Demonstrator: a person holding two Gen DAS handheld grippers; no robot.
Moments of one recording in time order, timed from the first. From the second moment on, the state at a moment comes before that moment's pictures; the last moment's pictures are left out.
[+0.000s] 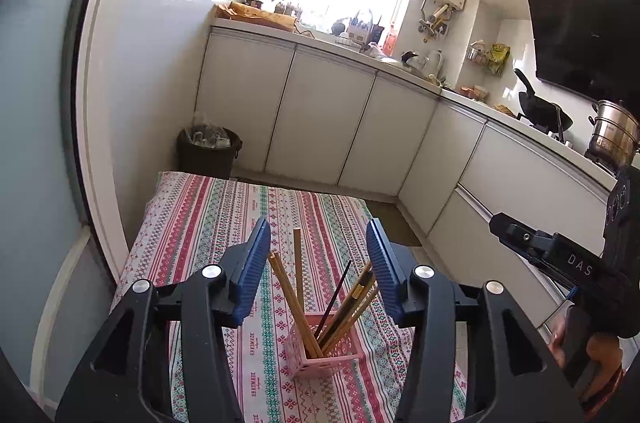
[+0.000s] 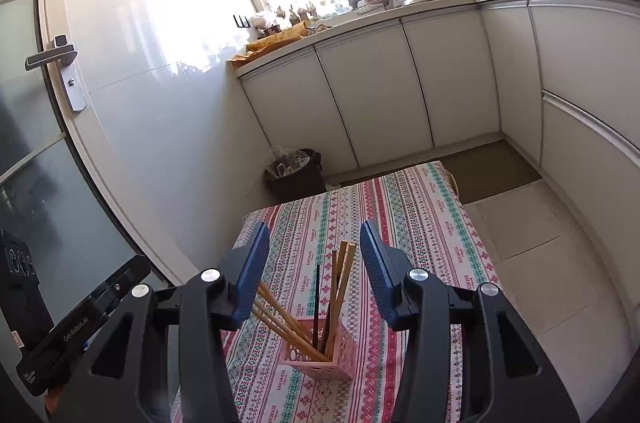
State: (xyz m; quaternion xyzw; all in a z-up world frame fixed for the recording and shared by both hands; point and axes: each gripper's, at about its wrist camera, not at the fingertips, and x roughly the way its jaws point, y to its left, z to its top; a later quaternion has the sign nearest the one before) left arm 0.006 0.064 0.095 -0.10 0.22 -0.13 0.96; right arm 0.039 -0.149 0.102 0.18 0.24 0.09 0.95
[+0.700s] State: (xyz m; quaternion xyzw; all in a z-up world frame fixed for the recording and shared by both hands) left arm -0.017 0.056 0.099 -0.08 0.20 -0.12 0.97; right arm 0.019 -0.141 0.096 0.14 0.25 0.06 0.95
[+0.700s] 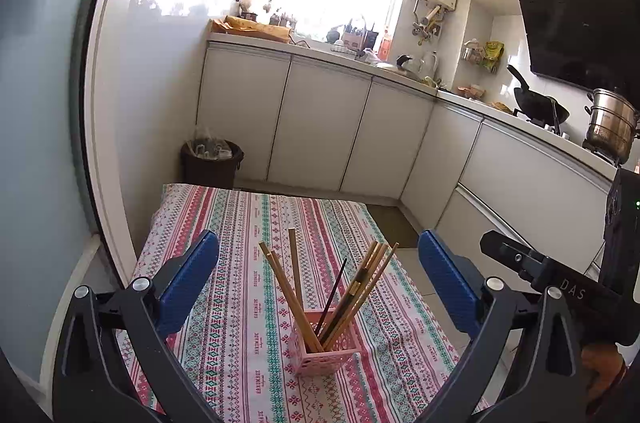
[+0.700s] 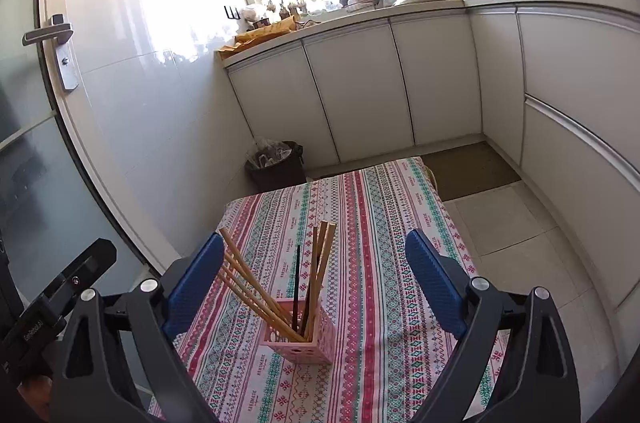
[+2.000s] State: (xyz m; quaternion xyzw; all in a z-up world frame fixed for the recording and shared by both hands) left arm -0.118 0.023 0.103 -0.01 0.20 -0.13 0.97; right arm -0.096 -0.154 0.092 0.13 0.28 0.02 0.95
